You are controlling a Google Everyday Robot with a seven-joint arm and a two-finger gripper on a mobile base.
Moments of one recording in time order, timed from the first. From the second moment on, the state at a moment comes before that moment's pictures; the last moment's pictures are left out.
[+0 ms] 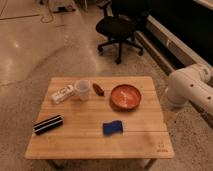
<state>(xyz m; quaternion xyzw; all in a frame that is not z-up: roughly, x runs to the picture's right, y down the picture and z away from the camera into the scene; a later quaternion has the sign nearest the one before) 0.285 0.105 0.684 -0.28 0.02 0.02 0.96</state>
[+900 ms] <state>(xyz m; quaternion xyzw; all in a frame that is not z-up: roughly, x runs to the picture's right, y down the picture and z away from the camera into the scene) 0.168 0.152 0.710 -0.29 0.00 -0.08 0.95</state>
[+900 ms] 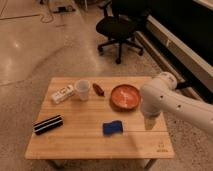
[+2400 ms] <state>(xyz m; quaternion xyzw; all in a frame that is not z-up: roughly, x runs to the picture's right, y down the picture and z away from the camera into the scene) 0.046 0.212 0.739 -0.32 -0.05 -0.18 0.93</state>
